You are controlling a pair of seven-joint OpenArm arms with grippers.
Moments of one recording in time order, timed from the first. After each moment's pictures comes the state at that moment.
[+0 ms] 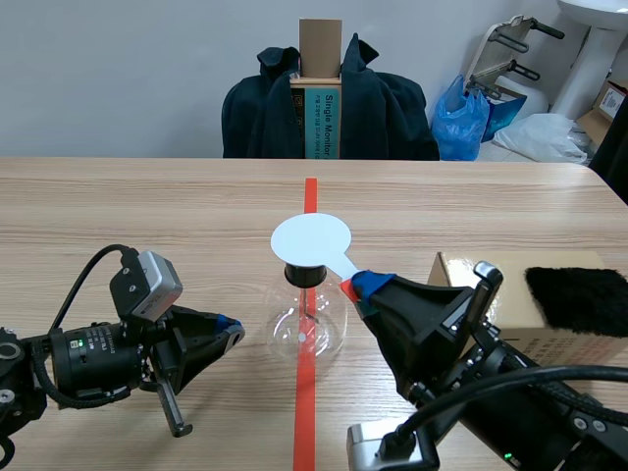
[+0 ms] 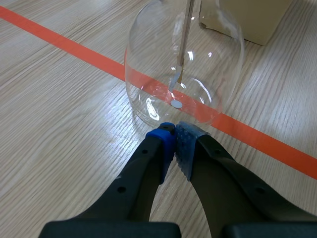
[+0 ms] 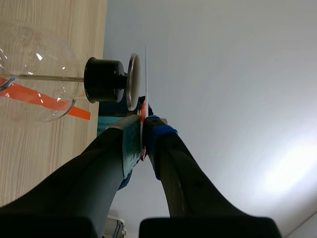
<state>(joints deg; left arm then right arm) -0.6 -28.5 27.8 63.2 -0.4 -36.4 -27.7 -24.9 22.4 -17.4 90.9 -78.8 -31.0 27.8</state>
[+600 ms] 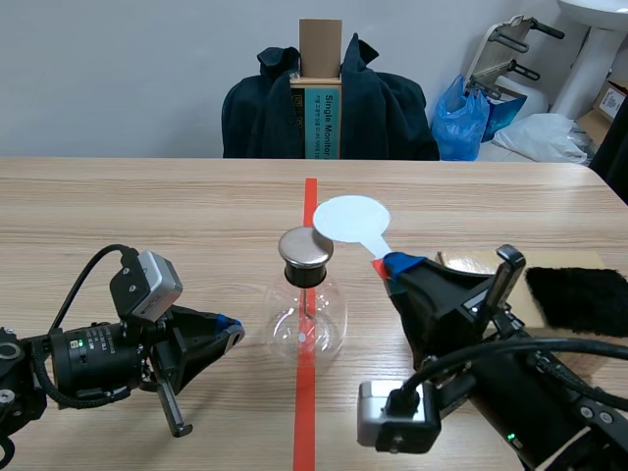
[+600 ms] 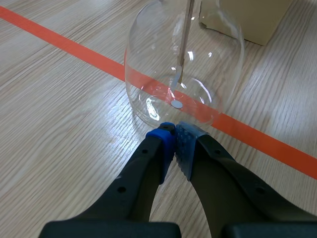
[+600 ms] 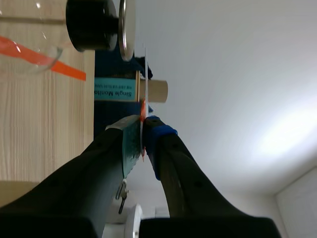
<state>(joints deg) -0.6 -28.5 27.8 63.2 -0.4 -36.4 -27.7 -24.9 22.4 -17.4 90.9 -78.8 -31.0 16.5</state>
